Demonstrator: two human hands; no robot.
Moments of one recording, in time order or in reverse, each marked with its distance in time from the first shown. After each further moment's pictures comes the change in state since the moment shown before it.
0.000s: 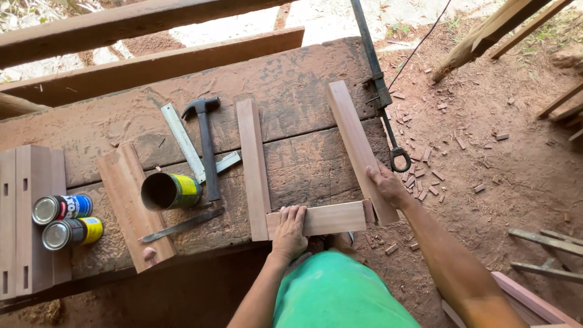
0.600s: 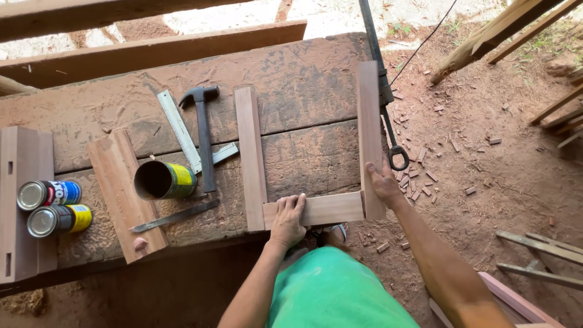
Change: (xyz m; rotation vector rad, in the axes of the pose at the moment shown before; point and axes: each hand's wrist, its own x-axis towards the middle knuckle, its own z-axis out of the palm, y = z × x) left_hand 0.017 -0.018 0.046 -0.044 0.123 0.035; right_hand -0.078 -0.074 0.059 -0.379 0.200 -0.108
